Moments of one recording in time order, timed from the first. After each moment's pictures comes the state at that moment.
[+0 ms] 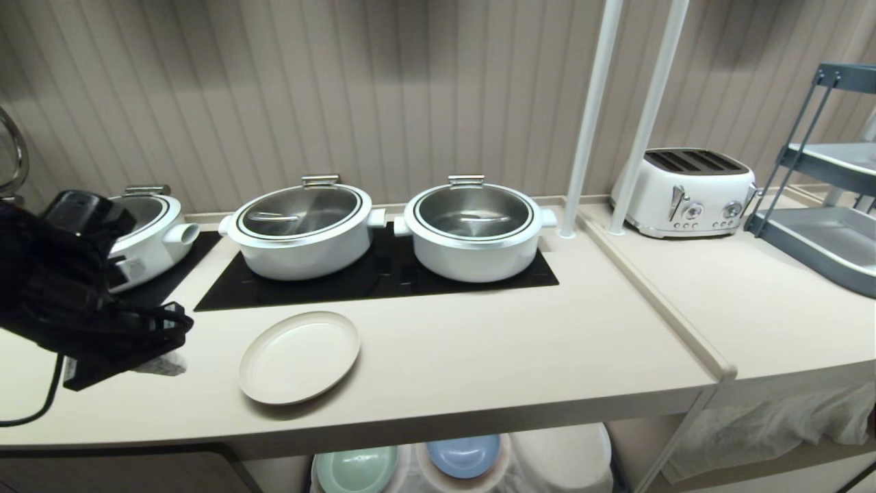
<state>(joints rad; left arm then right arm) 0.11 1.68 -1.16 0.67 -0.08 -0.37 0.00 0.00 0.00 0.00 0.00 0.00</state>
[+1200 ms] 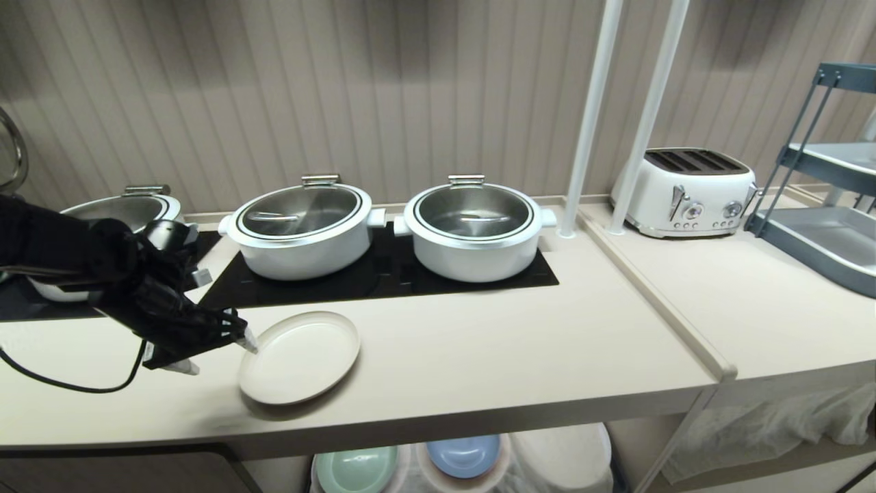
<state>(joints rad) 0.12 2.00 -1.27 0.51 -0.09 -0.25 0.00 0.00 0.00 0.00 0.00 0.00</state>
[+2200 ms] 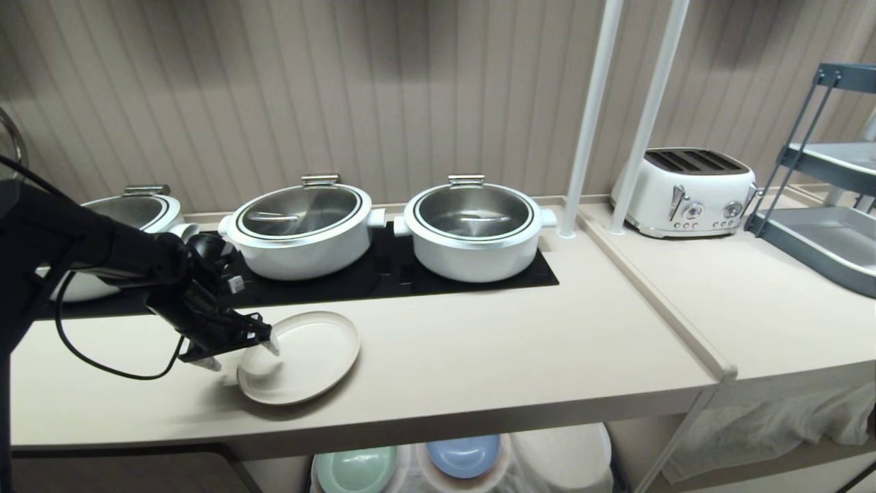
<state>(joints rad) 0.10 2.22 -1.43 0.50 -0.07 -0.16 0.00 0.00 0.00 0.00 0.00 0.00</state>
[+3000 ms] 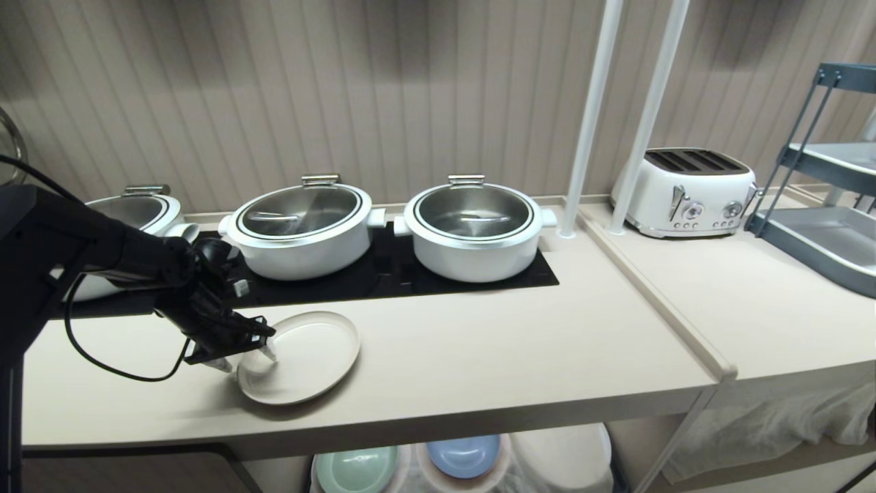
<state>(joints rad) 0.10 2.25 -1.44 0.50 -0.07 -0.16 0.00 0.00 0.00 0.00 0.00 0.00</state>
